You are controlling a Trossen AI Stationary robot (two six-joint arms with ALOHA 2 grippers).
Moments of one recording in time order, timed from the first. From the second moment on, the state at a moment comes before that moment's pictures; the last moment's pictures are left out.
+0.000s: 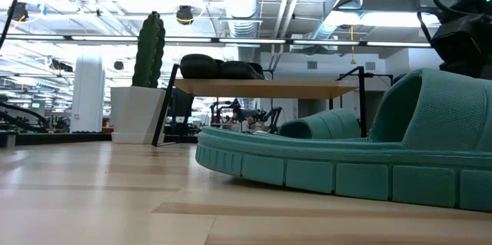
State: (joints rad) left arm -0.75 1.20 1.15 -0.92 -0.78 -0.14; right arm 0.05 0.60 0.01 0.05 -0.29 -0.24
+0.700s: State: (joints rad) left arm 0.29 0.88 1.16 -0.54 0.45 0.77; right arm 0.05 0.60 0.01 0.05 -0.29 -0.24
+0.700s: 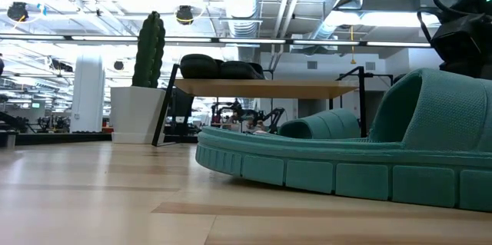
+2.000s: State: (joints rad) left arm 0.25 1.14 1.16 -0.13 0.14 0.72; right arm 0.05 0.60 0.01 0.05 -0.29 -0.24
